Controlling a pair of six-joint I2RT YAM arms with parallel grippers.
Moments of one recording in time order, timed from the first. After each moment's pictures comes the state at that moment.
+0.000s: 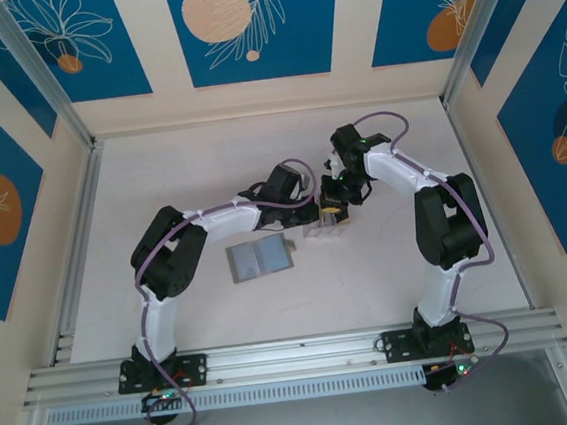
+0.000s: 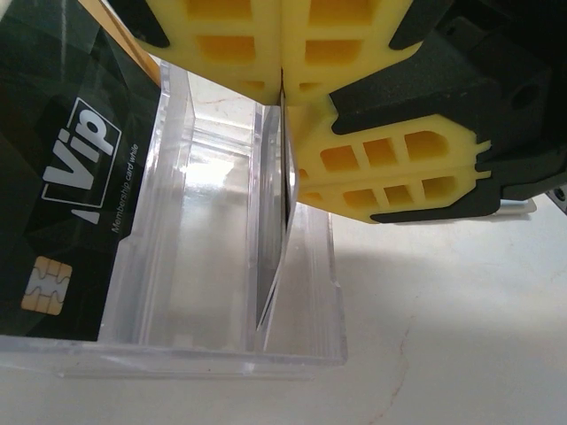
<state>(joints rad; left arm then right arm) -0.75 2.06 1.38 -0.17 0.34 -0.73 0.33 1.84 1.42 -0.96 -0.41 0.40</state>
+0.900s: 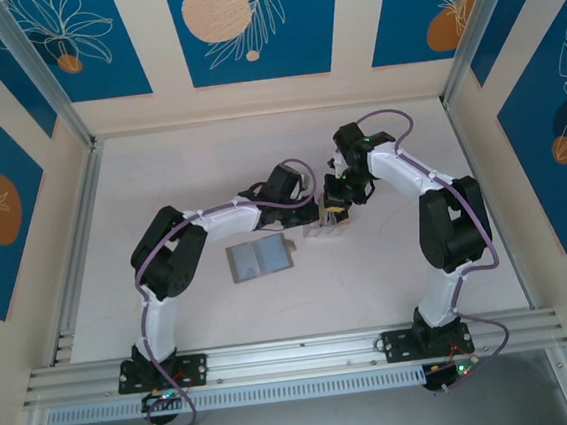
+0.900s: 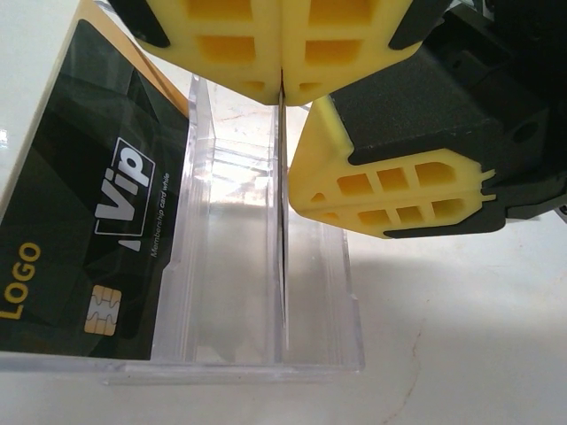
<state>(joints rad) -0.75 2.06 1.38 -0.17 0.34 -0.73 0.31 1.81 1.42 -0.99 -0.38 0.40</state>
